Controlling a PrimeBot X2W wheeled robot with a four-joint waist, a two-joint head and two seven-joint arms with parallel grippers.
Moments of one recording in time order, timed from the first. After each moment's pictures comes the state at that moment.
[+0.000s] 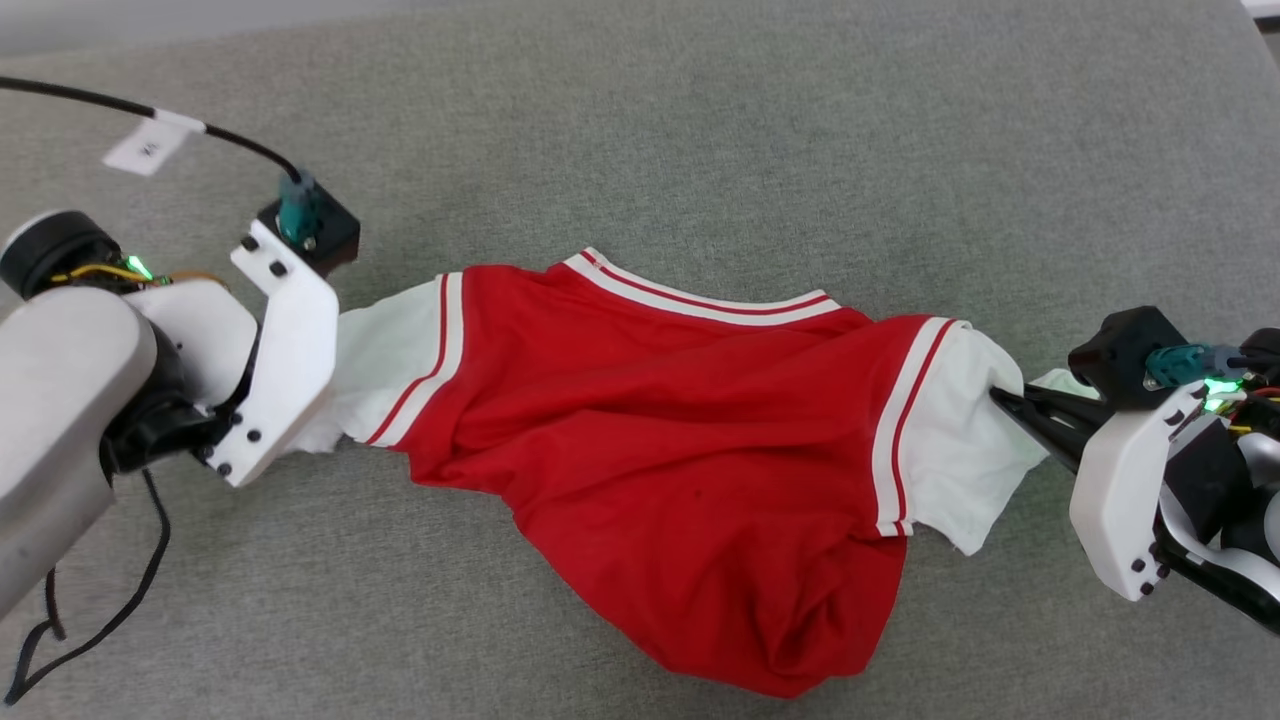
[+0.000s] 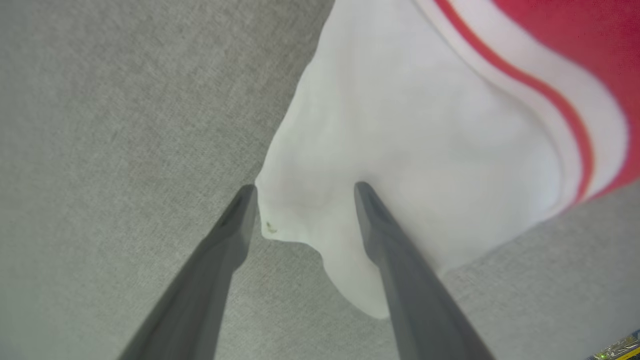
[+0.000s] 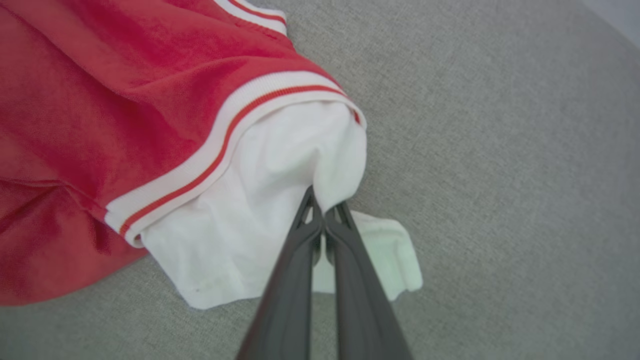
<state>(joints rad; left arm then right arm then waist) -1.06 0.89 -1.07 0.15 -0.88 -0.13 0.94 -0.50 -0.76 0.62 -0.03 0.59 0.13 0.45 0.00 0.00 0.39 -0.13</state>
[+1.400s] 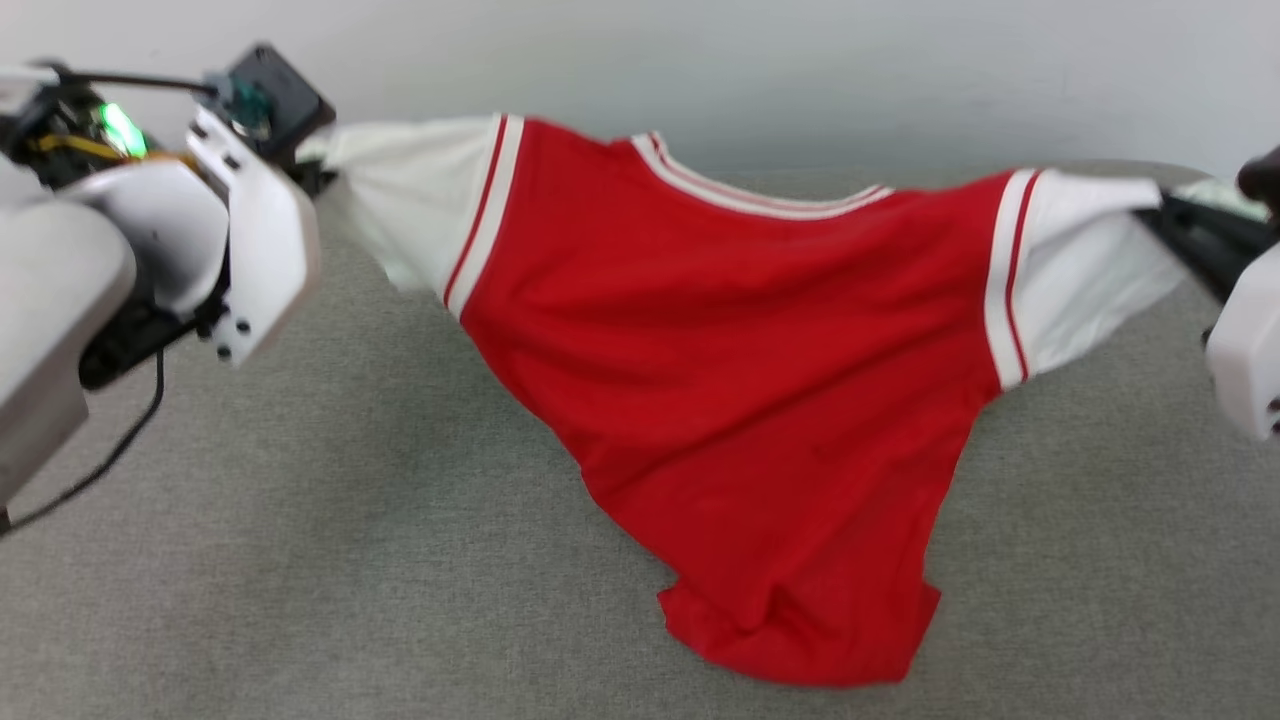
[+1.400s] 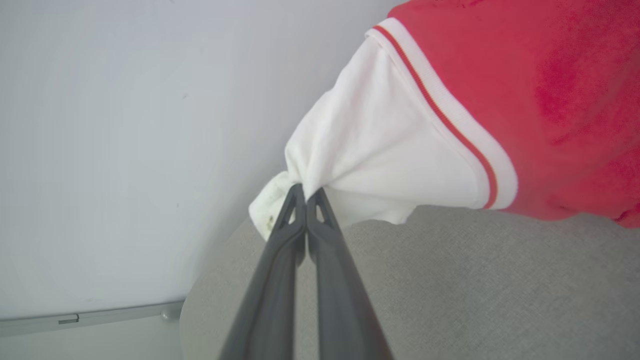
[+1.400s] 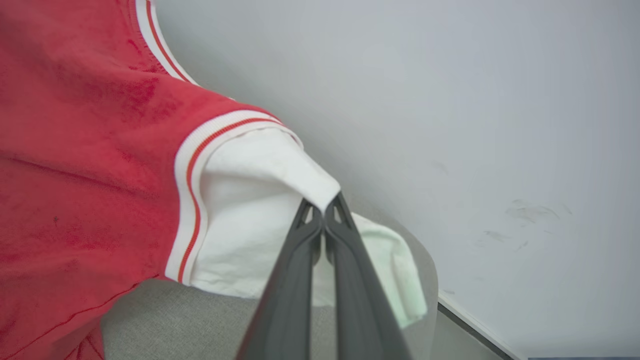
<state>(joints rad) -1.24 0.88 -1.26 0.28 -0.85 -0.13 0.39 -0.70 -0.86 0.59 0.03 0.61 0.13 0.38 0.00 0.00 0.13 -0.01</state>
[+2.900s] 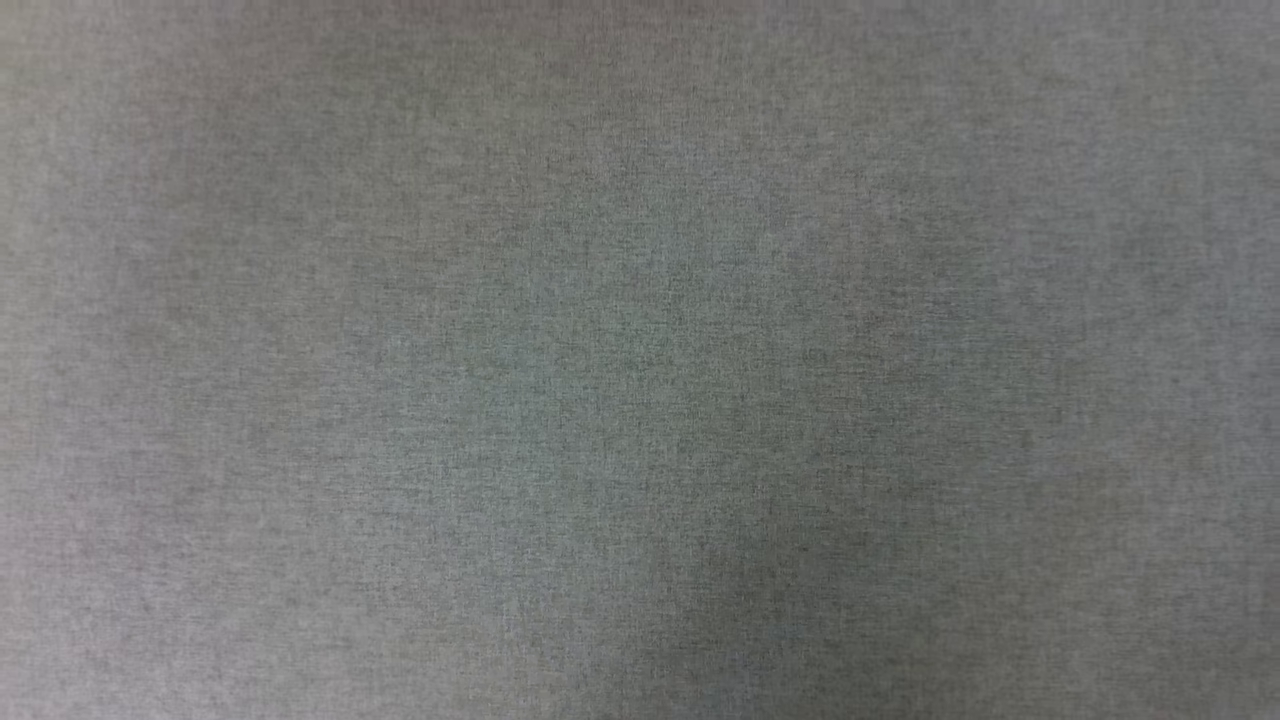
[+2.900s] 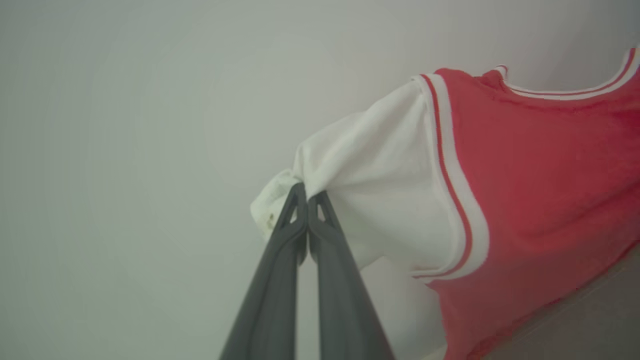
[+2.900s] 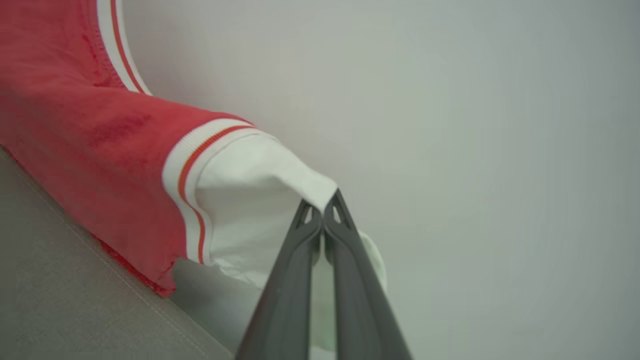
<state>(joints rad) -1.82 0.66 -1.04 0.83 -0.65 -0.11 -0.11 -1.76 -0.56 0.90 0.74 0.45 0.13 0.09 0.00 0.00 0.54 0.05</state>
